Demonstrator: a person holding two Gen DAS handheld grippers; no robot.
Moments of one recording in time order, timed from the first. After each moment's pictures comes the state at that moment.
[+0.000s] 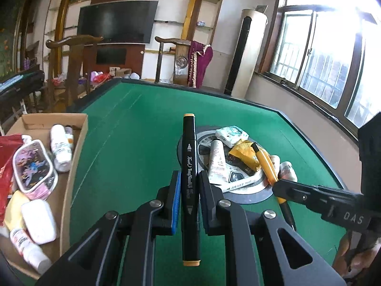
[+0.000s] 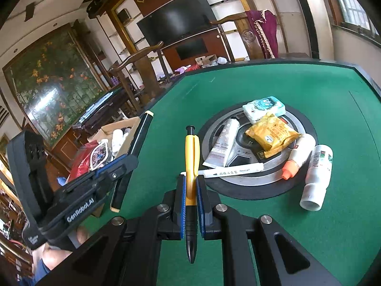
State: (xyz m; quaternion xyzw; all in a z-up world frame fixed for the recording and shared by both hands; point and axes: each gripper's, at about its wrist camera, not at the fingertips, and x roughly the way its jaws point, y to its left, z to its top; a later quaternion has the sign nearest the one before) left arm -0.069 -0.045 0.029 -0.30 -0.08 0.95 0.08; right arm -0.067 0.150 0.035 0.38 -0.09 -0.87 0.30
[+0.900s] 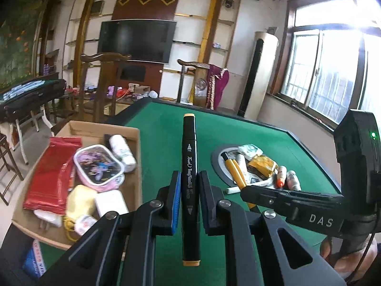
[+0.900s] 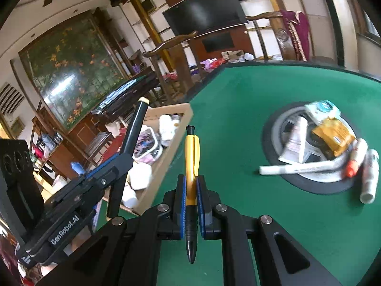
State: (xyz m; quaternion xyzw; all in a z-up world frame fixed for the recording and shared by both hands) left arm 0.004 -0.118 0.064 -0.24 -0.10 0.96 0.03; right arm -0.030 0.047 0.051 0.38 -0.06 -0.85 0.36
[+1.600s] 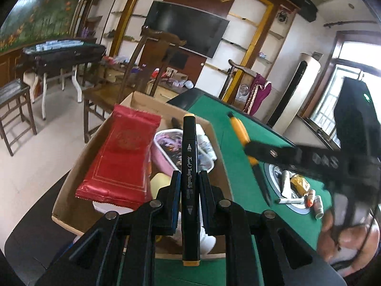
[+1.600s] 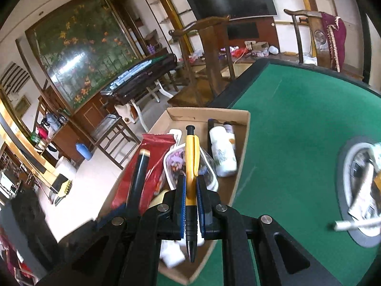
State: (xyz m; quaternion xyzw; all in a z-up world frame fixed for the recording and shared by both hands) left arm 0.012 -0.243 0.032 -0.27 -0.21 0.94 -0.05; right arm -0.077 -0.114 0.059 0.41 -0.01 -0.82 0.40
